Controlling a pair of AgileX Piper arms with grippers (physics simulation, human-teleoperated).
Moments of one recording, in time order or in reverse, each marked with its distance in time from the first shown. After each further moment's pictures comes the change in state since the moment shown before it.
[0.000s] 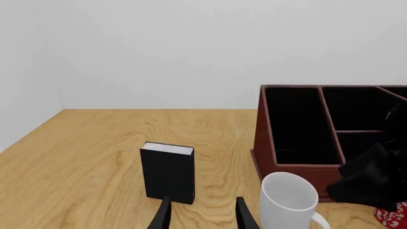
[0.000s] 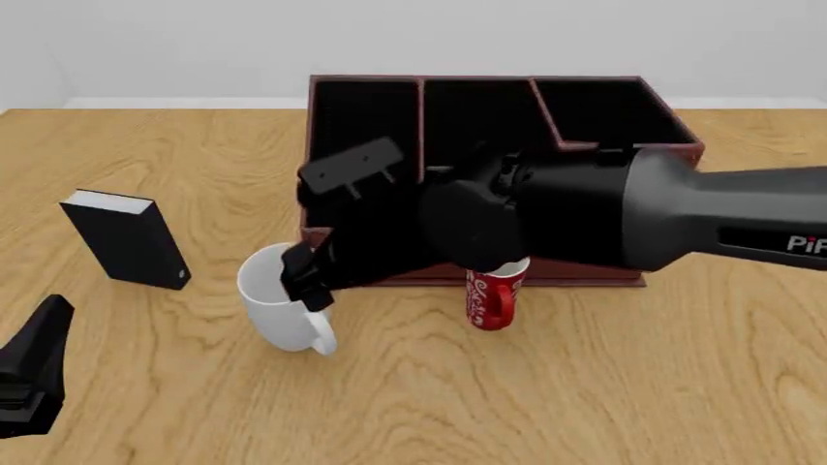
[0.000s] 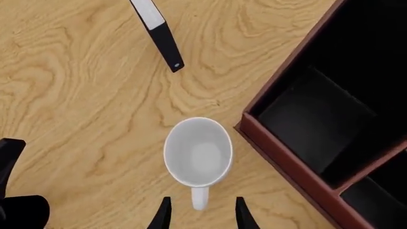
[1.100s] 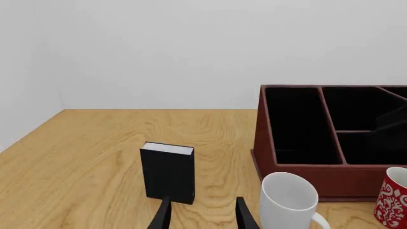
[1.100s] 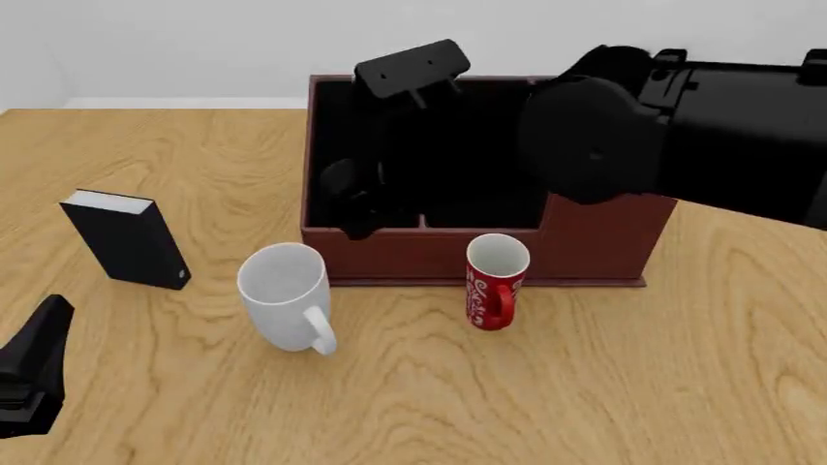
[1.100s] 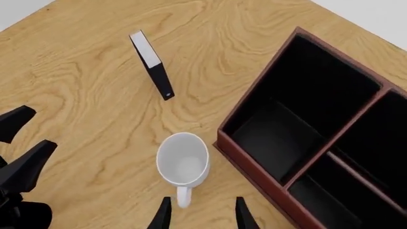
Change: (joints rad) left arm 0.000 0.000 0.000 0.000 0.000; right arm -0.068 -0.193 -0.008 0.060 -0.079
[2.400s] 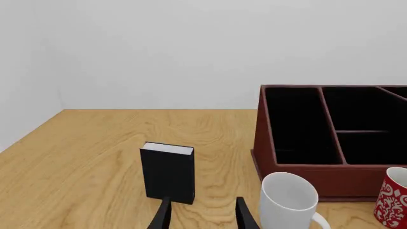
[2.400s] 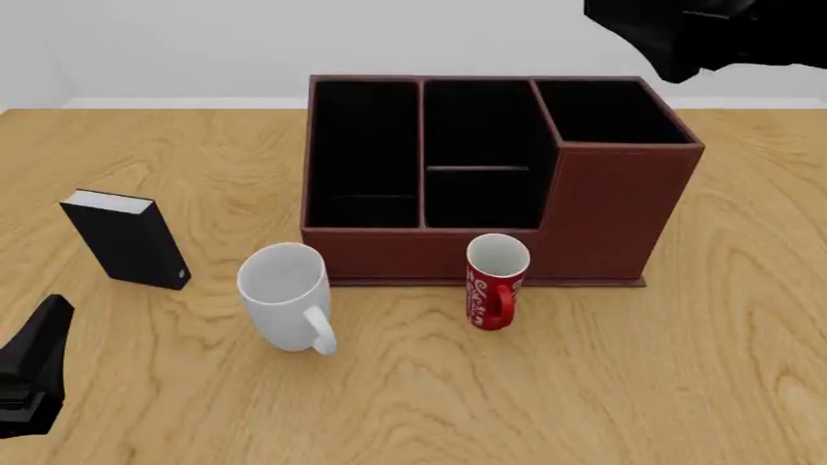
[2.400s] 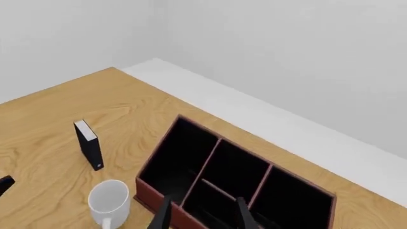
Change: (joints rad) left arm 0.000 0.000 0.000 0.000 0.000; right arm -0.306 -0.618 0.194 -0.078 -0.218
